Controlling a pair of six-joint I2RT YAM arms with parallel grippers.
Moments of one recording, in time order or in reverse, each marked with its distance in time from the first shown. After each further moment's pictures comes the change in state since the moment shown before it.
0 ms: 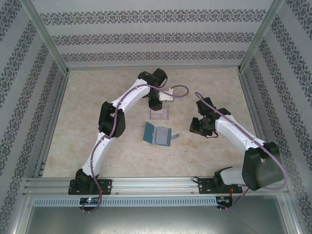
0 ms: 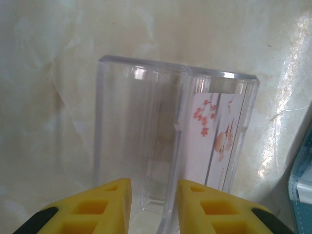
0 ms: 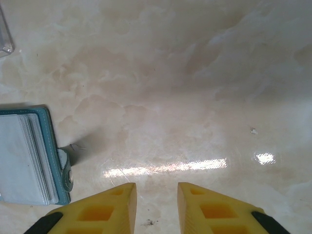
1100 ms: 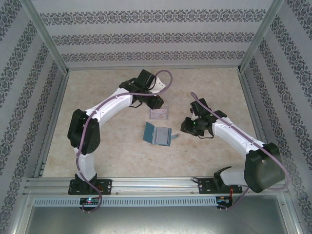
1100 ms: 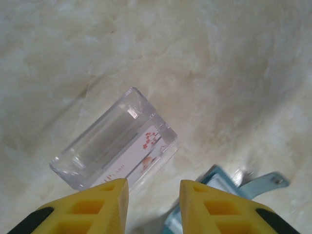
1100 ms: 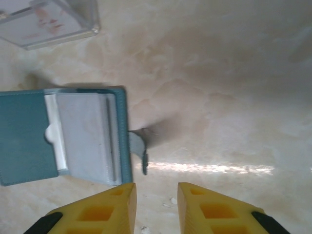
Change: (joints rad) left arm -0.011 -0.588 -0.765 0.604 0.115 -0.789; right arm 0.108 -0.019 -0.020 0.122 -0.135 0.092
